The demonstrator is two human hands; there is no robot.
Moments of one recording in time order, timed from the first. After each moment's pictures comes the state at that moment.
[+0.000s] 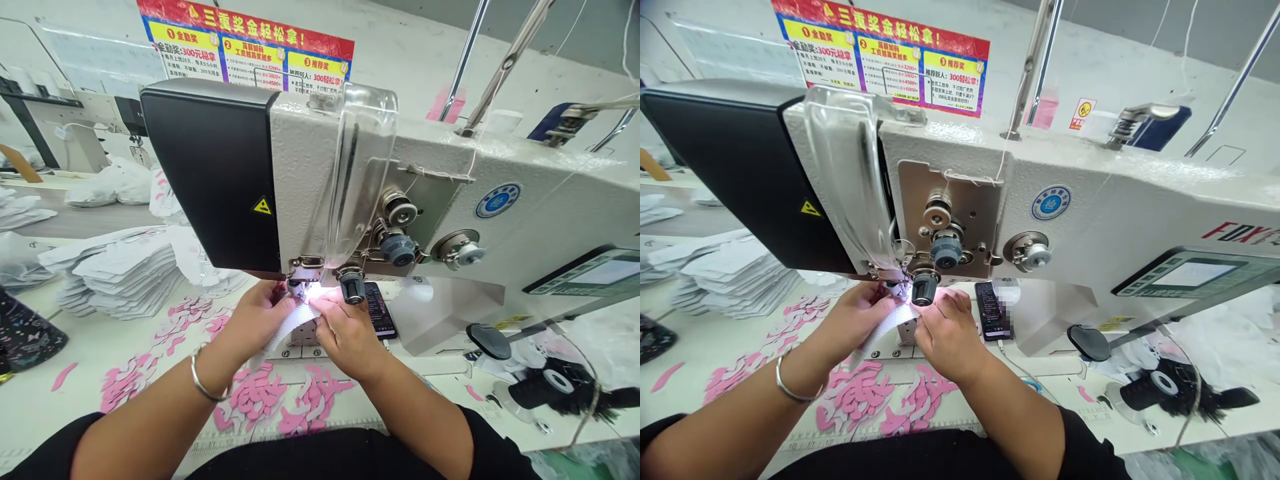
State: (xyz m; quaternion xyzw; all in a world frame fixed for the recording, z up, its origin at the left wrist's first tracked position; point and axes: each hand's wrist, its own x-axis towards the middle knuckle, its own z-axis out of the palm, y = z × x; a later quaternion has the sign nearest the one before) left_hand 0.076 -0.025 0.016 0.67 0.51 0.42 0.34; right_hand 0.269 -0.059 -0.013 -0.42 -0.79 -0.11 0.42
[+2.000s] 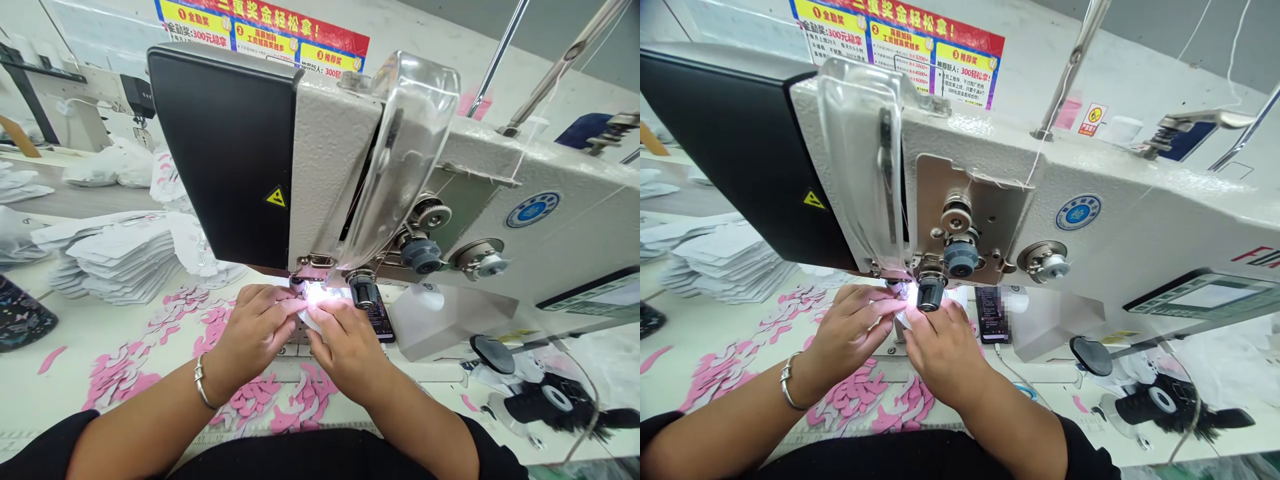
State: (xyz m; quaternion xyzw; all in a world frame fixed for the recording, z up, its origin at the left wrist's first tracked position) left_hand 0.067 -0.036 -0.005 0.84 0.30 0.44 -0.08; right_hand 0.266 -0.076 -0.005 -0.42 -0.83 -0.19 0.32
